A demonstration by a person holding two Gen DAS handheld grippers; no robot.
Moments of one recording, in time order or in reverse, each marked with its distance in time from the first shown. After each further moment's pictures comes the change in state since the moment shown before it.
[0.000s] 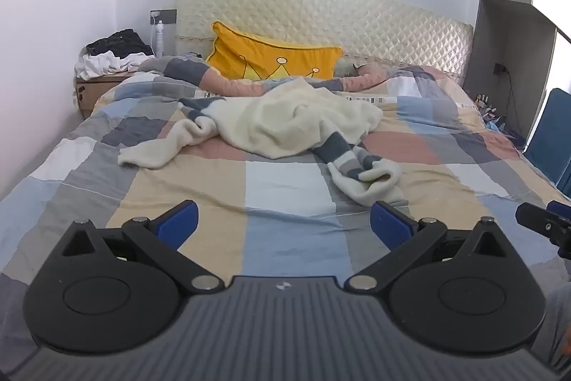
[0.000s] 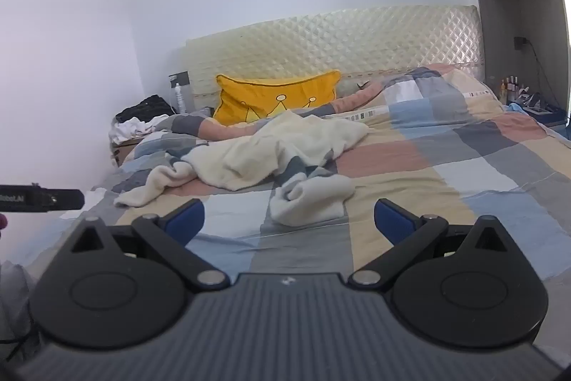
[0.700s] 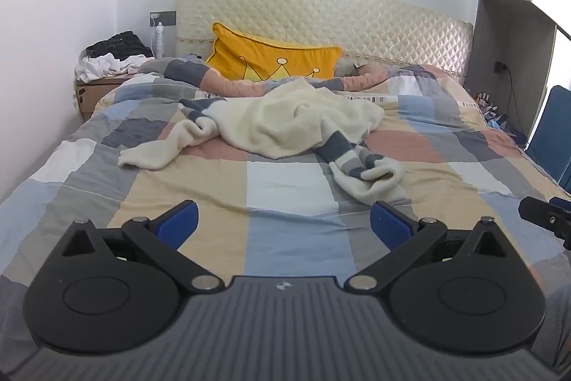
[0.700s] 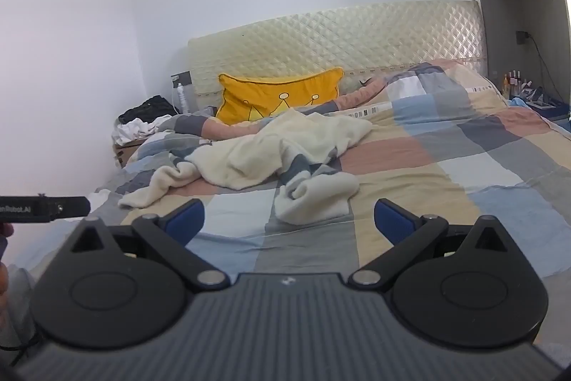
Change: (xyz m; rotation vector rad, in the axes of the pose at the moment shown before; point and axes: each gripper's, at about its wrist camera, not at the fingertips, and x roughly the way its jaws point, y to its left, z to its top) left arm 0.004 0.002 -0.004 0.015 -0.002 0.011; right arm 0.005 0.002 -0.002 0.008 0.003 0.005
